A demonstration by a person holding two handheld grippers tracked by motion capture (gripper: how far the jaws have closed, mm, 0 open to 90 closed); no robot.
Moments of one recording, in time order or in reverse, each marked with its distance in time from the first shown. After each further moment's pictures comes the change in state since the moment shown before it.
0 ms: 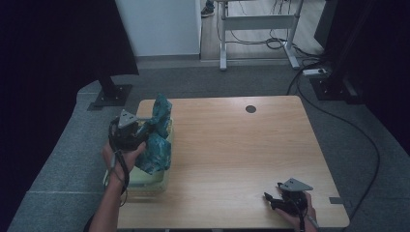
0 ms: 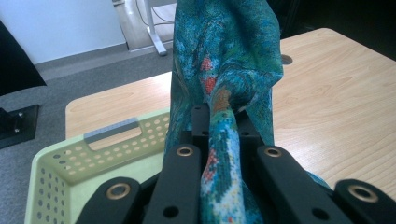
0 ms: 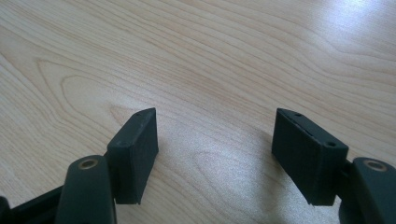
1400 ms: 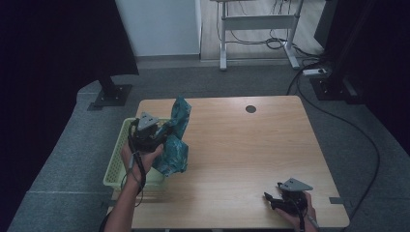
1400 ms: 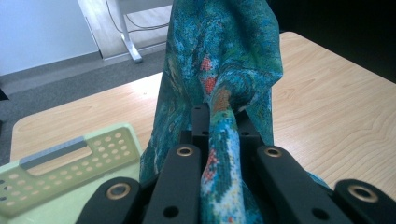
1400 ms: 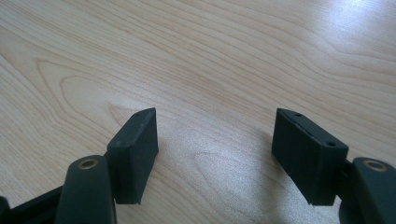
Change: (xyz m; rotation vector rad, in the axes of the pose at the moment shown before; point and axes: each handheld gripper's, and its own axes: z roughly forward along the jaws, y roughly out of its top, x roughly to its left) left arm -0.041 0.006 0.020 -0.026 -0.088 0.028; right arm 0.000 0.000 0.000 -0.001 0.000 -0.003
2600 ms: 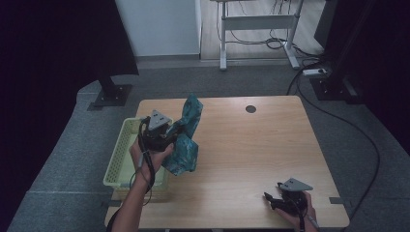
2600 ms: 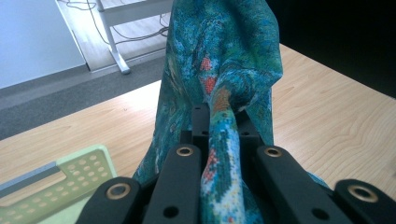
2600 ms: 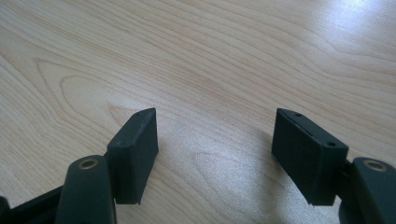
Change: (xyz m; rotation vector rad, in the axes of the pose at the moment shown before) left arm -0.026 0.012 0.007 -0.028 -0.044 0.036; right arm 0.000 0.000 0.000 0.001 0.001 0.001
